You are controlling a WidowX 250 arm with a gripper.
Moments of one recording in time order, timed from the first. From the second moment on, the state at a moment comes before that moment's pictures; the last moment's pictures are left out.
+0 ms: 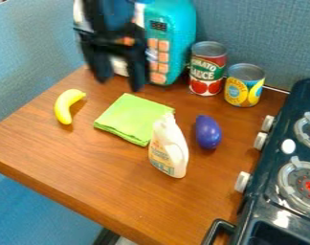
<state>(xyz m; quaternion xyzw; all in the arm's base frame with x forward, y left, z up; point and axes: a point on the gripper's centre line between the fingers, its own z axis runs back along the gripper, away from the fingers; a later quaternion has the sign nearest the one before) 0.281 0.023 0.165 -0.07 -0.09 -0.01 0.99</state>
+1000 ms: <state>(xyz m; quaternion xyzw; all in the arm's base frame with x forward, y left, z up) 0.295 0.224 0.094 -0.01 -0.03 0.12 0.99</state>
